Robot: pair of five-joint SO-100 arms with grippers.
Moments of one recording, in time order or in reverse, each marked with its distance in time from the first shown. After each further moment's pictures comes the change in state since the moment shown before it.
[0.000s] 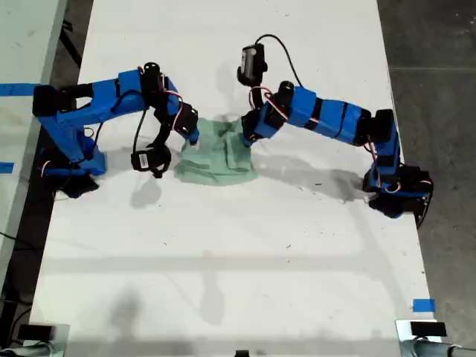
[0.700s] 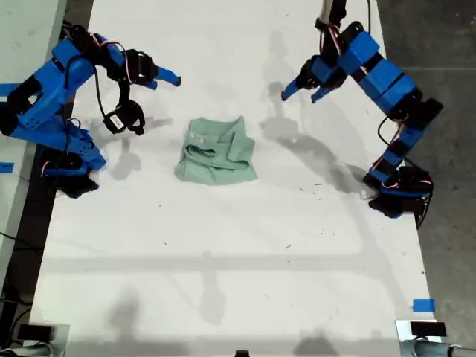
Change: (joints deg) arm 0 -27.9 32.9 26.0 -9.5 7.4; arm 1 29.4 26.3 22.6 15.9 -6.8
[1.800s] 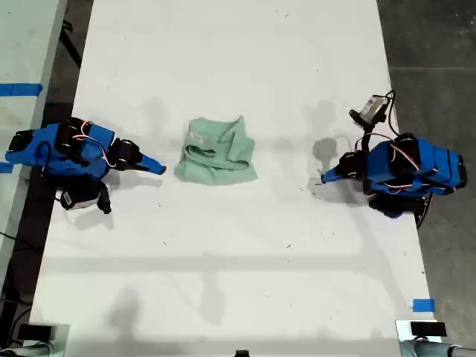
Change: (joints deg) arm 0 45.4 82.8 74.8 -19.5 -38.8; arm 1 -39.4 111.4 103.1 -19.9 33.3
